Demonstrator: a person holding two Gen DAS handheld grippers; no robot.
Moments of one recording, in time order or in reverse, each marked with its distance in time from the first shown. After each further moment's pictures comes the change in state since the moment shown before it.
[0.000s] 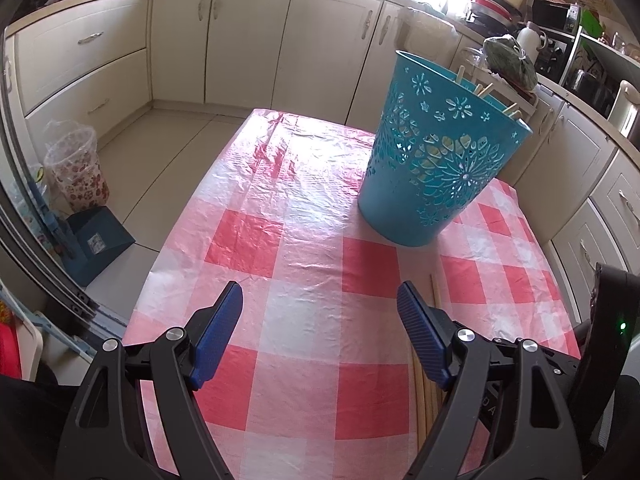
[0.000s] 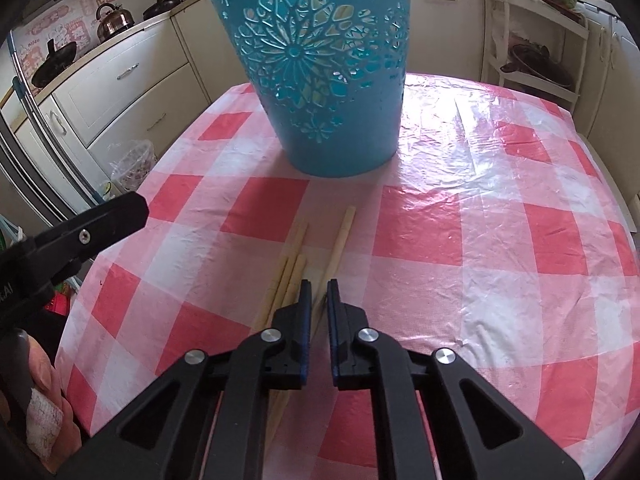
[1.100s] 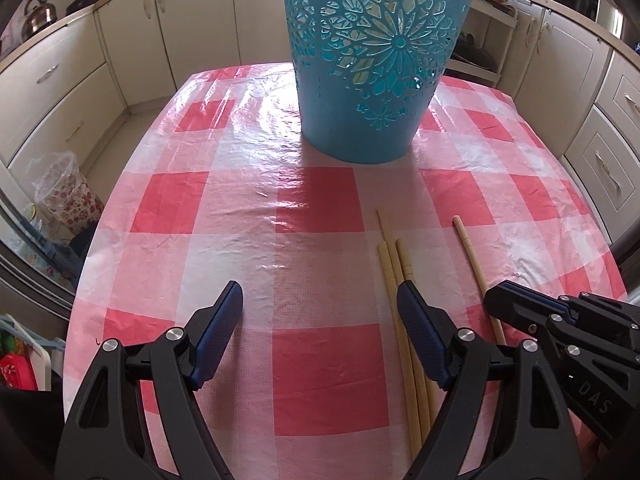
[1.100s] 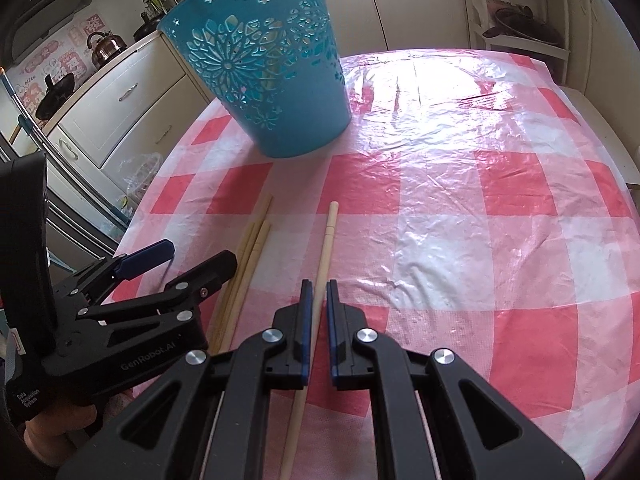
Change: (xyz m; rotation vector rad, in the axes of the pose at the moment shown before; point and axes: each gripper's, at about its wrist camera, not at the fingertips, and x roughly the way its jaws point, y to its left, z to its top) left arm 0.044 -0.060 -0.030 0.210 0.152 0.069; right arm -0.030 -0.049 -0.022 0.101 0.029 0.093
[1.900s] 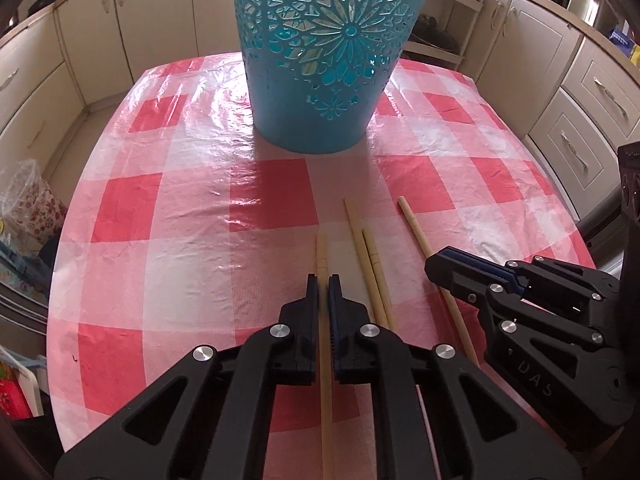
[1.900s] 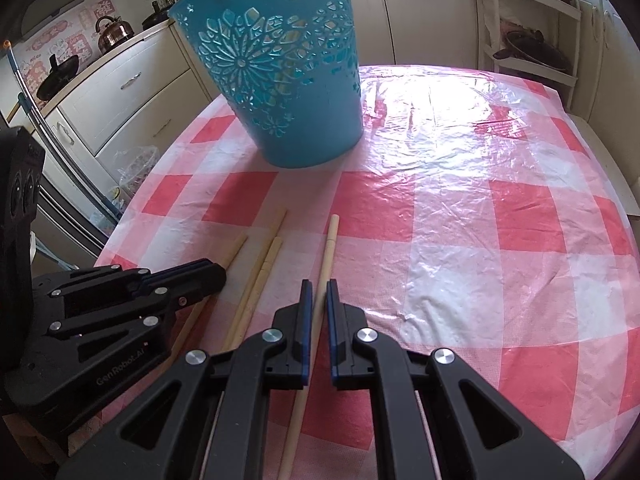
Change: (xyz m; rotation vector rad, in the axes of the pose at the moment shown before) left arm 0.000 -0.007 0.008 0.081 0.057 -0.127; right arm 0.019 0.021 0.013 -0.099 -0.023 -0.054
